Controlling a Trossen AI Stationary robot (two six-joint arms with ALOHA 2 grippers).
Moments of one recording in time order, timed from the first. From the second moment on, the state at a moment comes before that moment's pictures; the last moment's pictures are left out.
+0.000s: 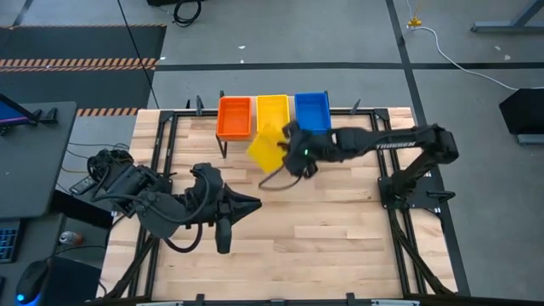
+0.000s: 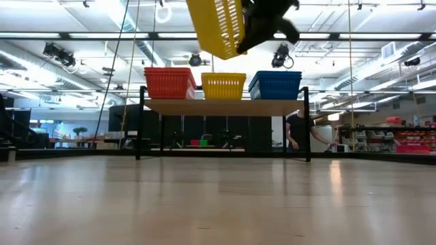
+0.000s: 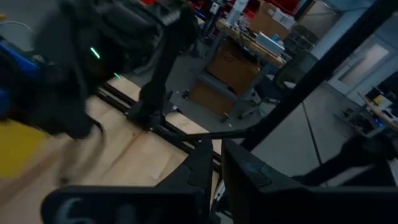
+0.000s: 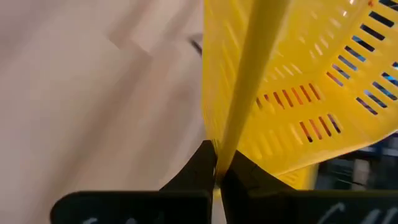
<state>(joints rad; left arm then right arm) -0.62 1.72 2.32 -0.93 -0.76 -0.79 -0.03 1.56 1.44 -0.67 0.40 -0.88</state>
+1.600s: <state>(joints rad) -0.42 1.72 2.32 -0.92 -0.54 -0.67 -0.52 1.55 1.44 -0.40 0.27 -1.80</state>
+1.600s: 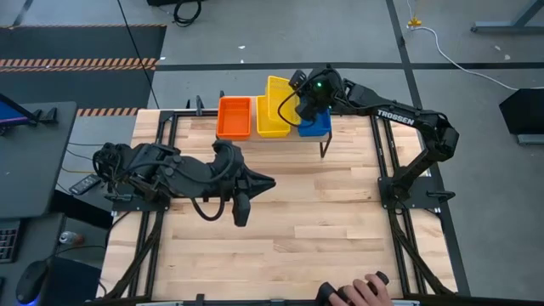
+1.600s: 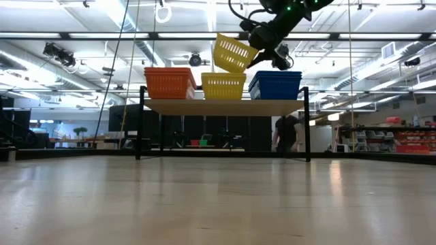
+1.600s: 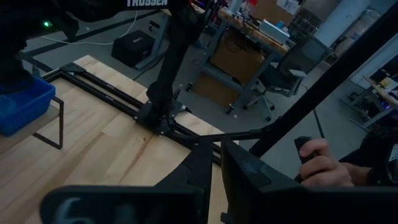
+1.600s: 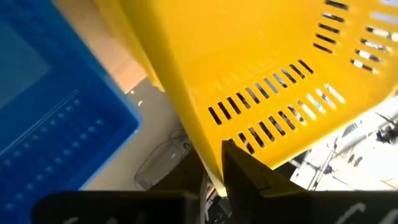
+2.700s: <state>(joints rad) -0.42 1.72 2.32 -0.87 -0.54 -0.70 -0.55 1.55 1.44 -0.38 0.05 -1.53</state>
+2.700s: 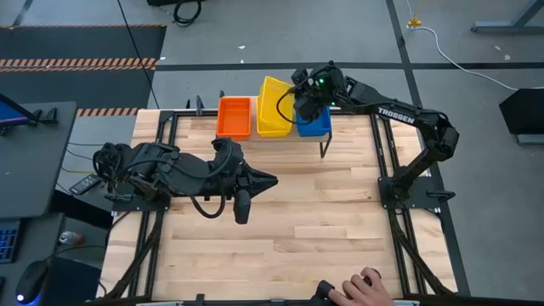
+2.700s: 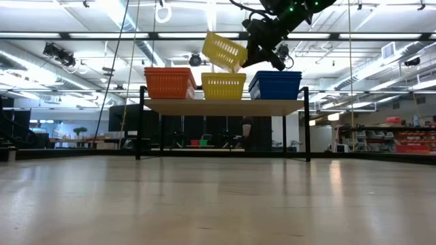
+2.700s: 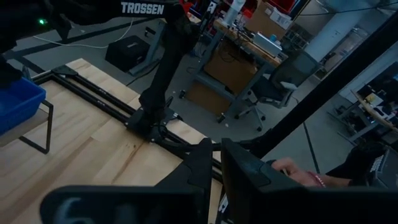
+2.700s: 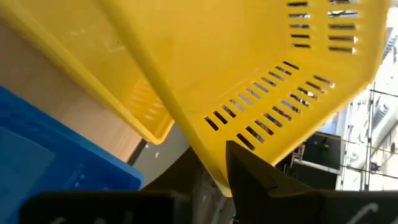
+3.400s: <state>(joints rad) -0.41 1.72 2.32 -0.94 -0.52 -0.69 -0.54 1.47 1.44 -0.28 0.35 -1.19</state>
